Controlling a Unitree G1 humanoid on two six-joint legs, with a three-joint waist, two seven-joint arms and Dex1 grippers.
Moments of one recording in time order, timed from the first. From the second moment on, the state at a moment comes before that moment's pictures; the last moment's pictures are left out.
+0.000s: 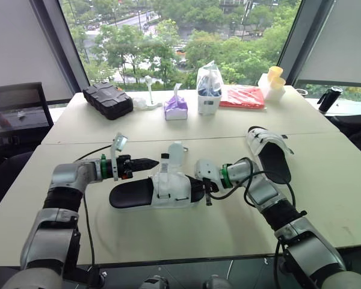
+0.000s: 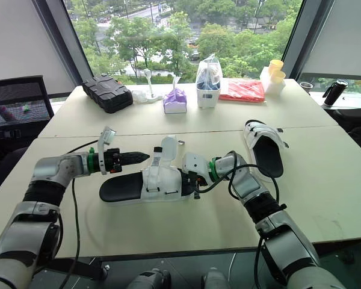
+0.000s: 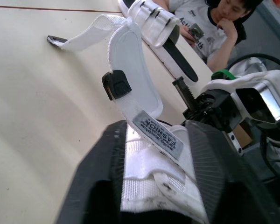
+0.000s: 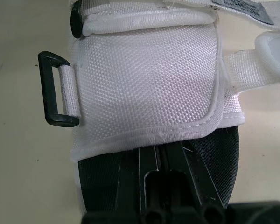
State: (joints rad) left arm -0.82 0.50 0.02 0.62 -0.51 0.81 -1.19; right arm -0.72 -0.42 0.37 0.41 -0.04 0.04 1.20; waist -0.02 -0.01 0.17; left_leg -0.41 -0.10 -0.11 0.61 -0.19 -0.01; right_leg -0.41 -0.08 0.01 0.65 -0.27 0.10
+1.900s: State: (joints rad) left arm -0.78 0.44 0.15 0.75 -0.52 0.58 -1.16; right arm -0.74 -0.41 0.38 0.42 -0.04 0.04 1.18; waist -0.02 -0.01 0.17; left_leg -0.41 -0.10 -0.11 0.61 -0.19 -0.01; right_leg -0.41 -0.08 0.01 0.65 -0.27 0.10
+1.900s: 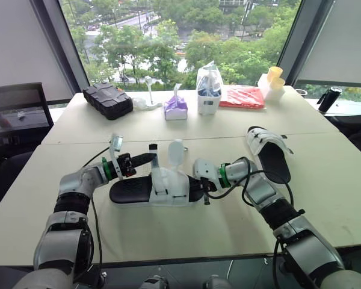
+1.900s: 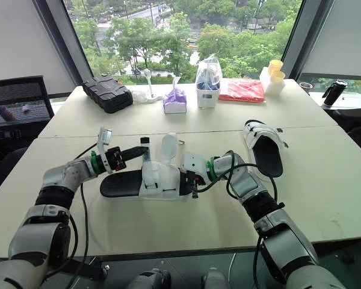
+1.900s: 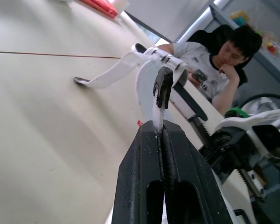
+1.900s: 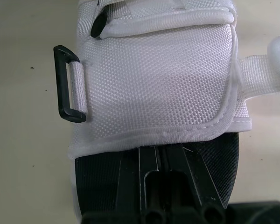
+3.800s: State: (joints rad) left arm -0.82 0.33 0.13 0.71 -0.45 0.60 -1.02; right arm -0.74 -0.42 0.38 0.40 -0.05 0.05 1.17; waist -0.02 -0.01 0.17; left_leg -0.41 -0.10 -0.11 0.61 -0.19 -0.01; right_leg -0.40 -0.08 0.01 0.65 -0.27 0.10
